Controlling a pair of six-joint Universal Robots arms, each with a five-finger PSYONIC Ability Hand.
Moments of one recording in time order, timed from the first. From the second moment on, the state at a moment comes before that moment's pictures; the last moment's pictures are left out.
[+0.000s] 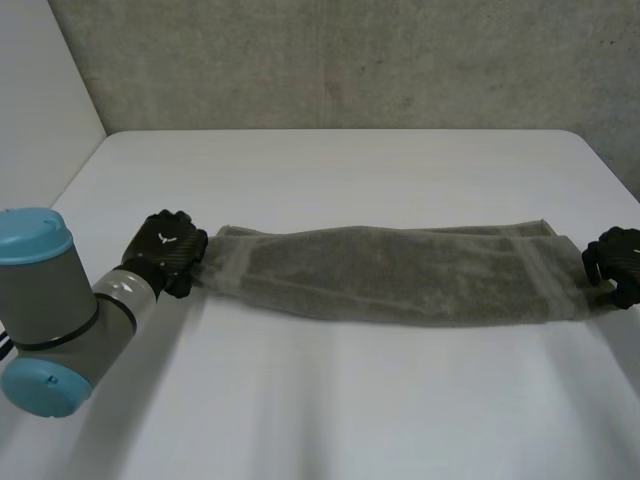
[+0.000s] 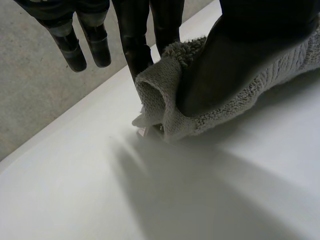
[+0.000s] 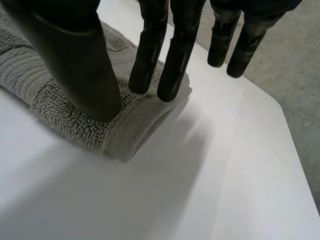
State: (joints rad) left arm 4.45 -2.03 -1.71 3.43 -1.40 3.55; right arm 1.22 -1.09 1.73 -0.20 0.94 2.53; left_hand 1.25 1.28 0.23 0.23 1.08; right_hand 0.93 0.96 0.22 0.25 0.75
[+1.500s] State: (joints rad) left arm 4.50 -1.86 -1.73 3.43 -1.41 3.45; right arm 1.95 -1.08 1.28 -0.21 1.04 2.53; left_hand 0.39 0.36 0.23 0.23 0.15; right_hand 1.29 1.27 0.22 0.25 1.14
